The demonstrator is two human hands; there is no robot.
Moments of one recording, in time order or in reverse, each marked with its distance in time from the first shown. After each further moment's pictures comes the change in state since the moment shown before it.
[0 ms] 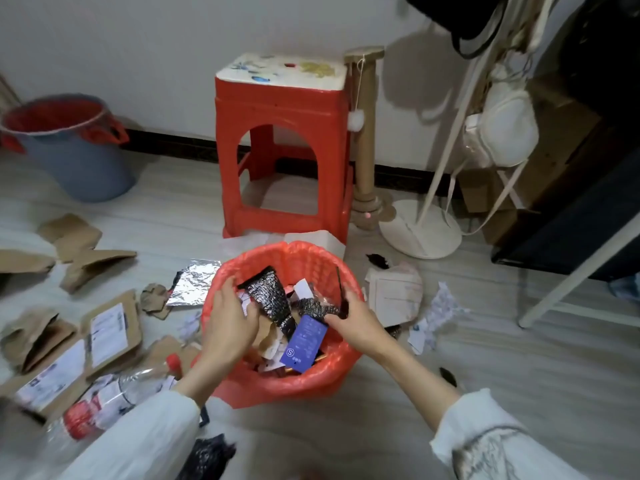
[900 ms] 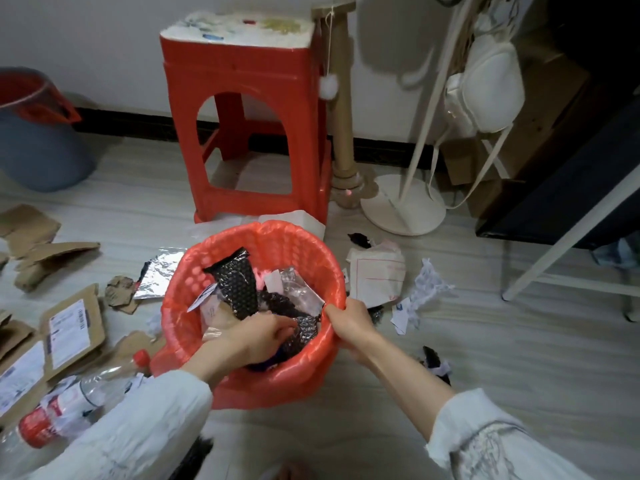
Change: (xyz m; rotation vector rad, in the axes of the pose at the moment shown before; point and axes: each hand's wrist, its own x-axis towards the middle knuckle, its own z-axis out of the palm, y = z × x) left_hand -0.010 0.040 0.058 0.500 -0.803 0.367; right_hand 0.009 0.043 0.001 0.329 0.138 0.435
